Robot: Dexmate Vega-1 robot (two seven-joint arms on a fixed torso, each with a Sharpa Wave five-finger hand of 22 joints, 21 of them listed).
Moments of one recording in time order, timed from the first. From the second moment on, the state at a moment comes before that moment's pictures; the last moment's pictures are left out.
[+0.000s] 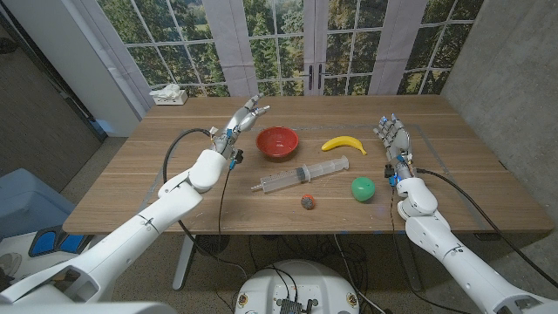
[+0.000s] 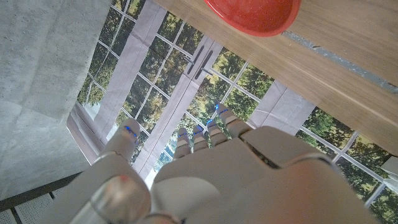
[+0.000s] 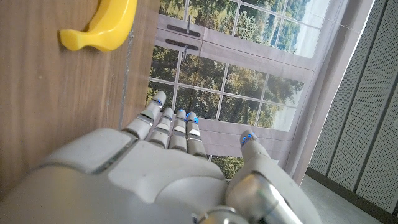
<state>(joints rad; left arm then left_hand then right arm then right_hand) 0.89 0.66 0.49 -1.71 0.02 -0.13 0.29 0.12 0.09 0.64 -0.09 0.18 -0.01 -0.06 0.19 0.17 -0.05 -0.07 0.20 0.17 -0.04 -0.03 0.18 0.17 0.07 -0.01 0.21 0.17 -1.00 -0.45 -0.29 -1.32 0.62 0.55 -0.10 0.18 0.14 0.45 -0.02 0.18 0.26 0.10 0.19 0.18 0.22 0.05 0.20 0.21 0.10 0.00 0.24 0.29 0.26 0.01 0.35 0.17</state>
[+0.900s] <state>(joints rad) 0.89 0.70 0.53 -1.82 0.10 -0.07 0.22 0.12 0.09 0.63 -0.11 0.18 -0.01 -0.05 0.19 0.17 -0.05 -0.08 0.20 0.17 -0.01 -0.04 0.18 0.17 0.09 0.00 0.21 0.17 -1.05 -0.46 -0.27 -1.36 0.62 0.58 -0.11 0.18 0.14 0.45 -0.03 0.18 0.26 0.10 0.19 0.18 0.23 0.04 0.20 0.21 0.10 0.00 0.24 0.29 0.27 0.01 0.34 0.17</state>
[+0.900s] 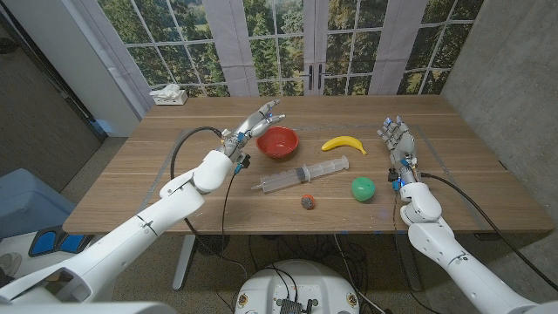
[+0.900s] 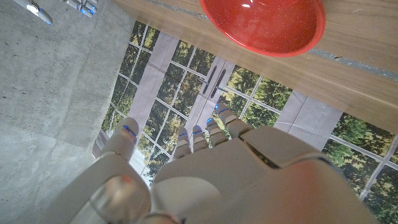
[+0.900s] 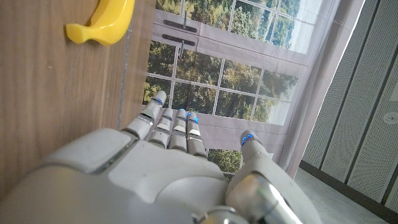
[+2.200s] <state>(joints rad) 0.91 0.75 0.58 -1.92 0.18 0.01 0.12 0.13 0.09 0.63 -0.13 0.18 0.00 -0.04 0.19 0.17 -0.04 -0.08 0.20 0.17 0.00 -0.03 0.18 0.17 0.09 0.00 0.20 0.17 -1.15 -0.46 -0.23 -1.43 0.60 0.63 -0.14 0.18 0.14 0.44 -0.03 0.18 0.26 0.09 0.19 0.18 0.23 0.05 0.20 0.21 0.10 0.00 0.24 0.29 0.27 0.02 0.32 0.17</state>
